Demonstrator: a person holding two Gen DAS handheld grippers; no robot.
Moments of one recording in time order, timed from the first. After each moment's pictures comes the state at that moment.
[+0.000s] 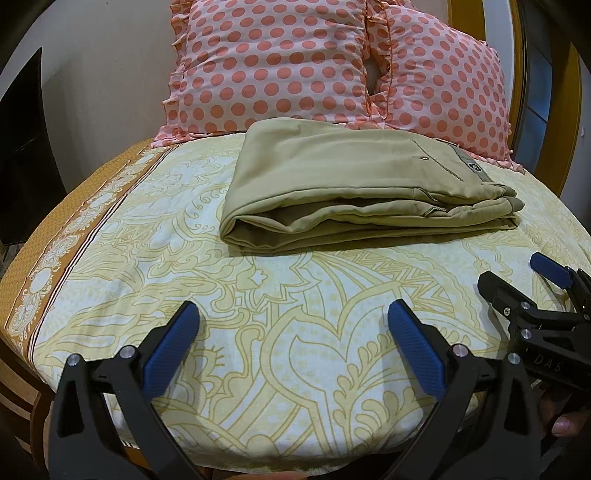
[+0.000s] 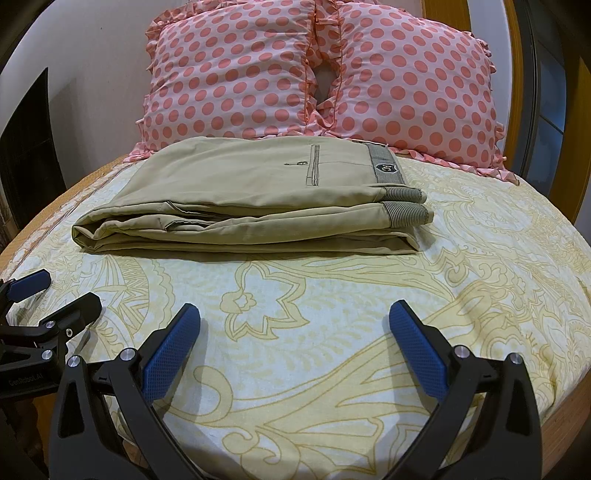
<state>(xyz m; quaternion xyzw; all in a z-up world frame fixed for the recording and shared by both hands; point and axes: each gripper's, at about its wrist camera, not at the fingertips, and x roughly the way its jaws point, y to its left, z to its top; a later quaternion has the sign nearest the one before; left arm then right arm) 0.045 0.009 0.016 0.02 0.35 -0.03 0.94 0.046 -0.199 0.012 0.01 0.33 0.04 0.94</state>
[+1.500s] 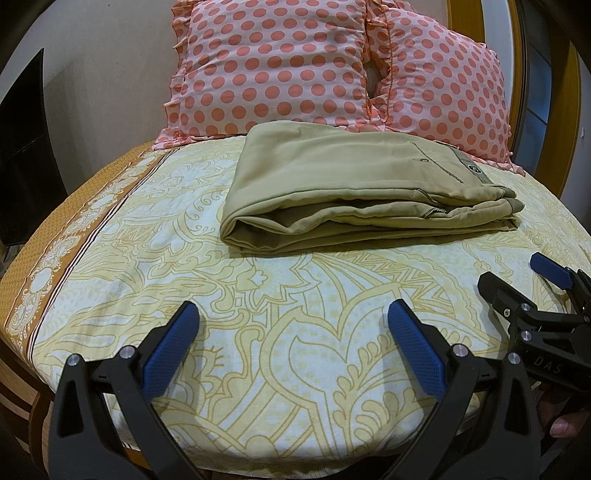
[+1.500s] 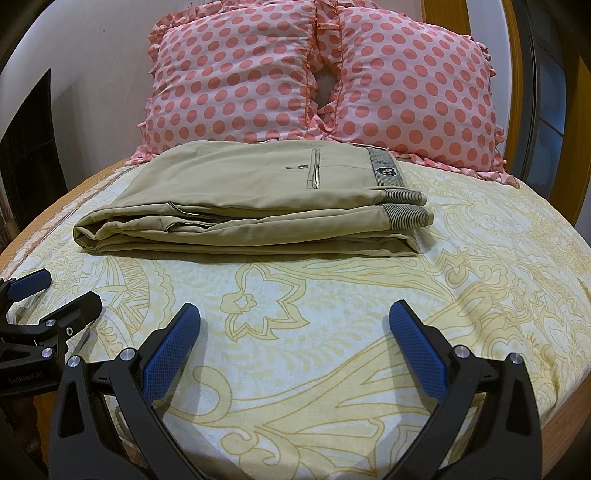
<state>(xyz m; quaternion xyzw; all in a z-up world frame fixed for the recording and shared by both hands) 0.045 0.009 0.016 0.02 0.35 -0.03 0.94 0.046 -0.198 0.012 0.01 0.32 0.04 0.95</state>
